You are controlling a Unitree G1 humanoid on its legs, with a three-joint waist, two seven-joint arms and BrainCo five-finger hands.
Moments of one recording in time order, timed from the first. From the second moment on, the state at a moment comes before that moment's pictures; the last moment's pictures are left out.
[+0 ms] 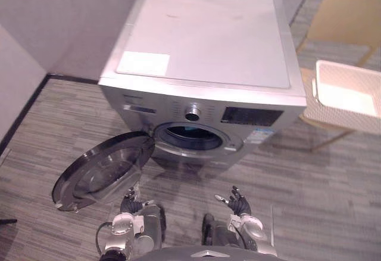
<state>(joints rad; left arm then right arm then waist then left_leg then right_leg) 0.03 -0.03 0.15 0.89 0.01 -0.11 0.12 0.11 -0.05 0.02 0.68 0.30 -0.10 -0.07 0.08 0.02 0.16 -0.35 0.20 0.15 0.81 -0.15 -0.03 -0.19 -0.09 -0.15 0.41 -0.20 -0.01</state>
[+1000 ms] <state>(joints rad) 0.13 0.14 -0.07 -0.01 -0.18 -0.25 0.11 0.06 0.05 0.03 0.92 0.27 -0.09 -0.09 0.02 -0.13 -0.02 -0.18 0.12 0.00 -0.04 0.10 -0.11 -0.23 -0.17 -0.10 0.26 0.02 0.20</state>
